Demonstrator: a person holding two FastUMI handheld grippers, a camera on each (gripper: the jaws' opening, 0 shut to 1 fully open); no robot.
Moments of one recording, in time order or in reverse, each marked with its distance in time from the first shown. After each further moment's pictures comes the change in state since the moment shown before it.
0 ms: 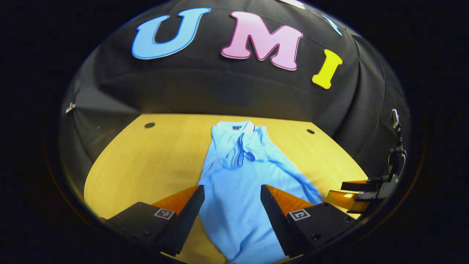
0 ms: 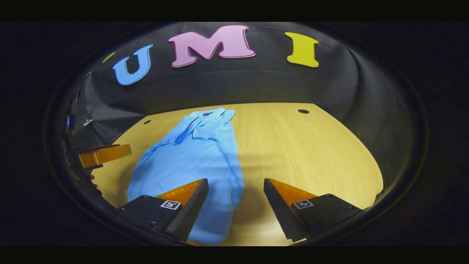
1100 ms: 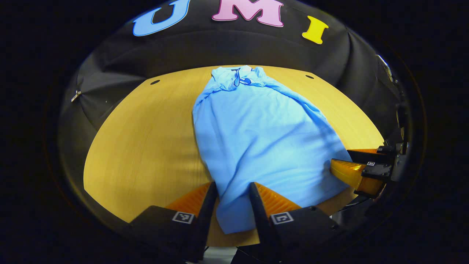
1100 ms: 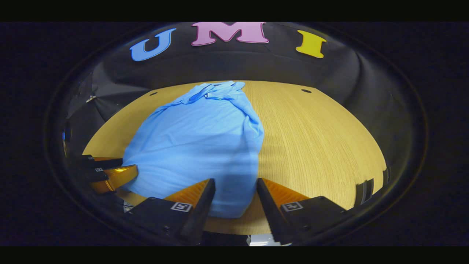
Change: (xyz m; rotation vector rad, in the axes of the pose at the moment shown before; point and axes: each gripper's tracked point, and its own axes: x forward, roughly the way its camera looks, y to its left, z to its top) left arm -0.037 -0.023 -0.152 0.091 0.271 0.048; right arm -0.023 0.030 -0.104 -0.068 0.132 -0.041
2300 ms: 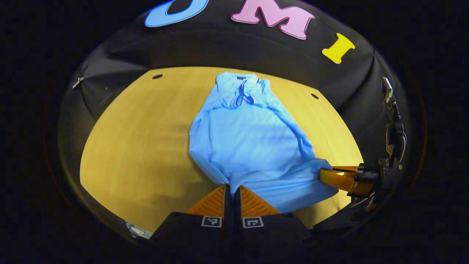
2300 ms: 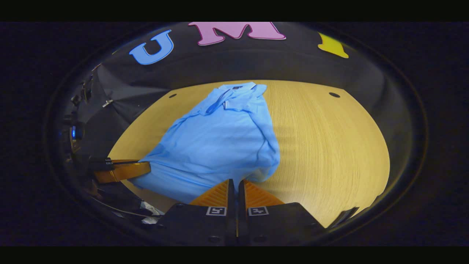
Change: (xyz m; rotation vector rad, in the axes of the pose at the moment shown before) left arm -0.031 -0.004 0.111 -0.165 0.013 -0.052; right arm -0.003 0.008 0.109 -0.039 0.060 0.225
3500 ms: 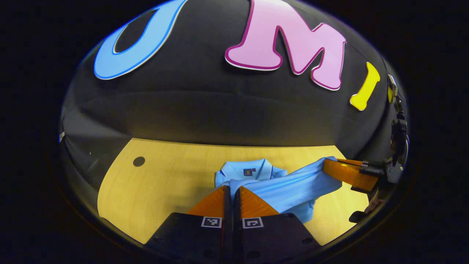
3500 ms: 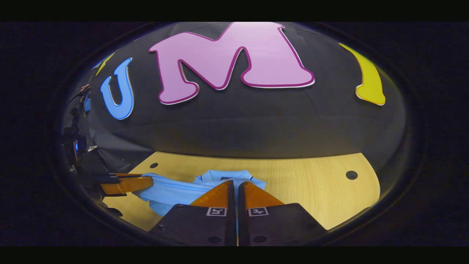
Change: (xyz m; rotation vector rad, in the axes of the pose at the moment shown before) left arm 0.148 0.022 0.327 0.085 -0.297 0.028; right arm 0.143 -0.051 0.341 -0.015 -0.418 -0.021
